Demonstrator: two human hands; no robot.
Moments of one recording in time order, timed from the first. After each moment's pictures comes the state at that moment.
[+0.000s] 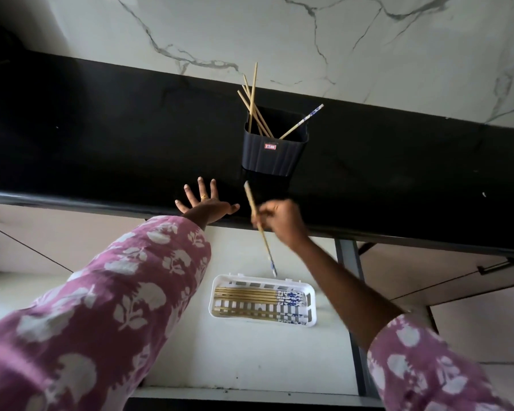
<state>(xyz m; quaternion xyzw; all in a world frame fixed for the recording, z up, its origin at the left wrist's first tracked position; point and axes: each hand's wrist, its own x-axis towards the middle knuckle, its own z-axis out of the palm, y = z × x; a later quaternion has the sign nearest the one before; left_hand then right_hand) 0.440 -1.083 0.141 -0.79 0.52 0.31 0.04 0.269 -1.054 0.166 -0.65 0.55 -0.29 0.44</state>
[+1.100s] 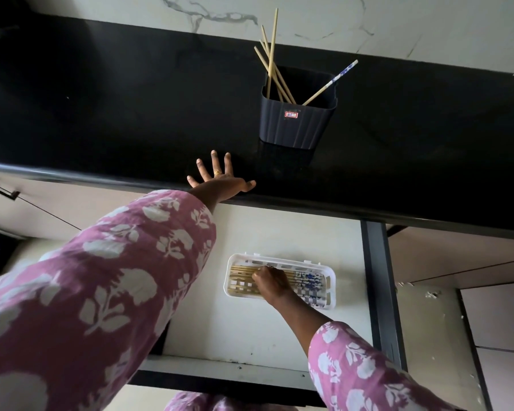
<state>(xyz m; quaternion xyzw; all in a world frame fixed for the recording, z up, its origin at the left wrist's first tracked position) 0.439 -1.091 0.137 -0.80 0.51 0.31 0.06 0.285 -0.957 0.018 -0.74 0.56 0.08 0.35</state>
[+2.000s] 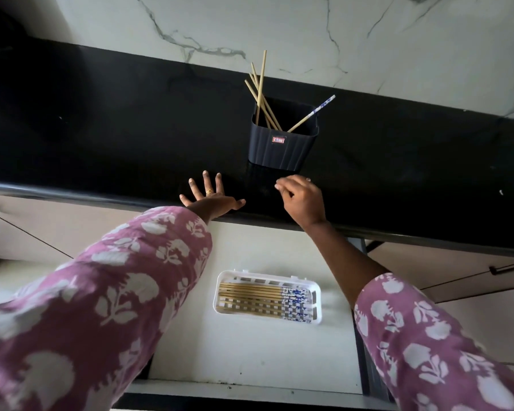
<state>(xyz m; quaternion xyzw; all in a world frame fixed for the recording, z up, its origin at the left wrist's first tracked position) 0.441 -1.089 0.136 -0.79 0.52 0.32 0.06 0.249 -1.105 0.143 -0.80 0.45 -0.39 -0.03</state>
